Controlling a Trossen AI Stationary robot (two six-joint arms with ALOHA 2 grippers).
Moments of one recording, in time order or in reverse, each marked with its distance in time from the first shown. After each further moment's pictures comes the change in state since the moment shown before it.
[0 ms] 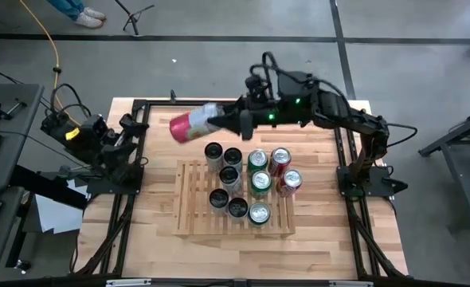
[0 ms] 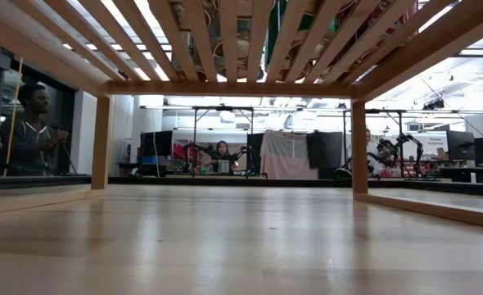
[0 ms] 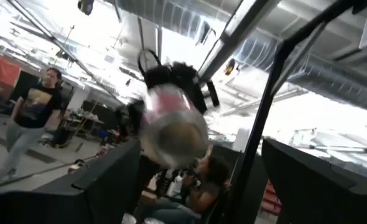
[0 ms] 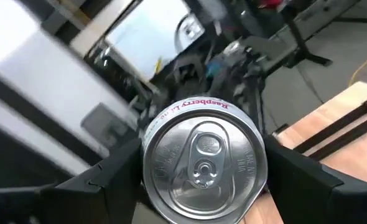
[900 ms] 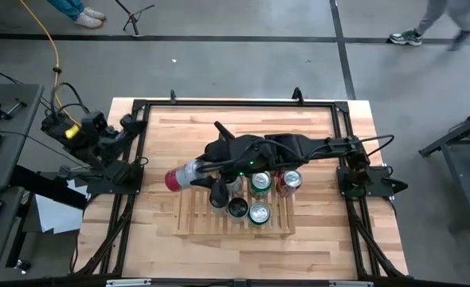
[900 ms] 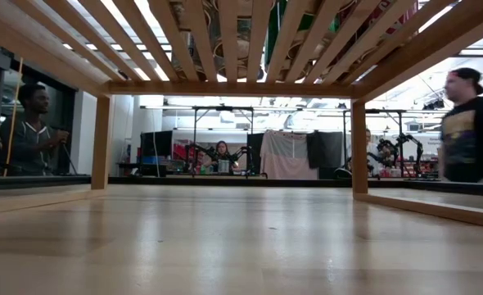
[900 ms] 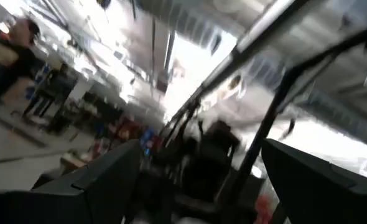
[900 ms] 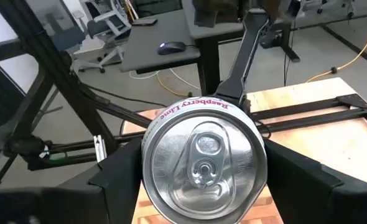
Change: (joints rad) left arm 0.002 -0.017 0.000 0.013 -0.050 -0.133; right arm 0.202 0.197 -0.003 -0.085 0.163 -0.436
